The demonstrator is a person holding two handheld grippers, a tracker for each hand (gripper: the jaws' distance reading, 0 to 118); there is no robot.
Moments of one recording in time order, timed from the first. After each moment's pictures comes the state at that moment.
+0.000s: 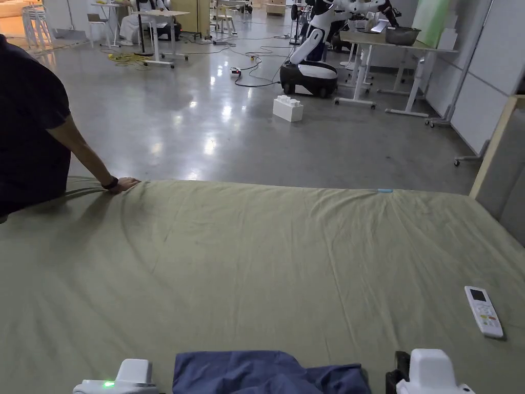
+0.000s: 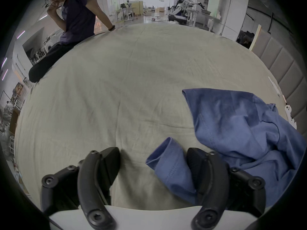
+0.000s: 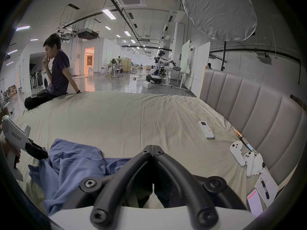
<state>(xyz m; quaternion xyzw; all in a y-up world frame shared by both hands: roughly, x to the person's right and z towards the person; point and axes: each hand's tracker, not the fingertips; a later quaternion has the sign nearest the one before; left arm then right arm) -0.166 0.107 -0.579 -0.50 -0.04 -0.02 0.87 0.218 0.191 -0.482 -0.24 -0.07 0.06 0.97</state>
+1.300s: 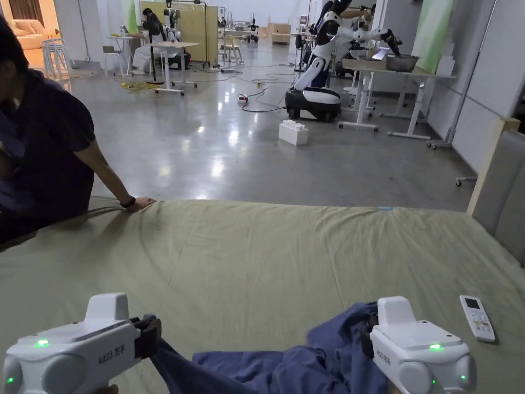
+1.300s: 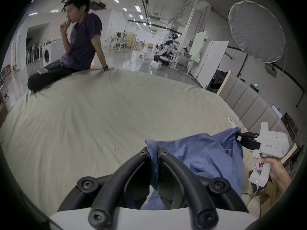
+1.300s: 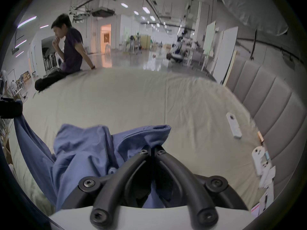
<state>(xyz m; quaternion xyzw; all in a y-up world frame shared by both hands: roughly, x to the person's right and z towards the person) -0.227 0.270 -0.518 -0.29 -0.11 0.08 0.95 0.202 0.257 -0.506 -0.25 0.00 0.08 0.96</state>
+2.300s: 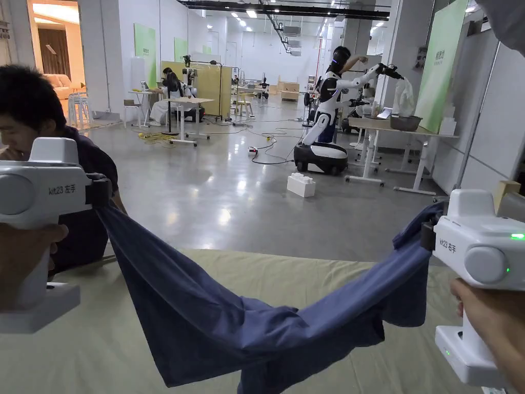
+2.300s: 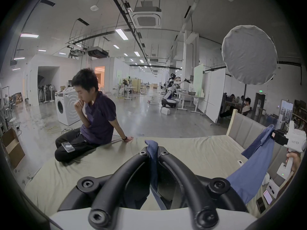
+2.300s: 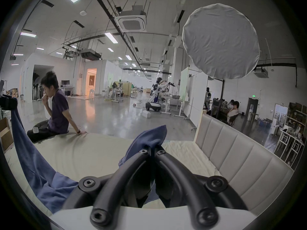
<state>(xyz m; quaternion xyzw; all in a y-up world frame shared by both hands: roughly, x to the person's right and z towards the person) -0.305 0.520 -0.569 -0.12 -0.03 0.02 0.99 0.222 0.492 -0.529 -0.07 -0.09 0.07 0.99</state>
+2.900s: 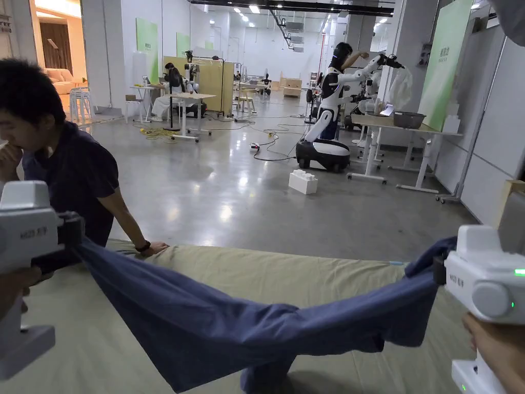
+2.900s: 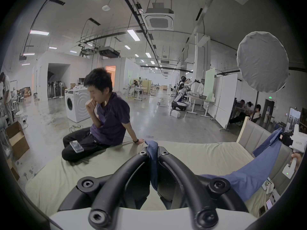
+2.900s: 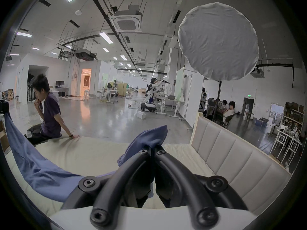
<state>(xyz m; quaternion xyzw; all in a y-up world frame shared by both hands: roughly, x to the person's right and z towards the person) -0.339 0.437 -0.567 -0.16 0.00 0.05 0.99 0.247 0.419 -0.536 -0.13 -0.11 0.09 0.98</state>
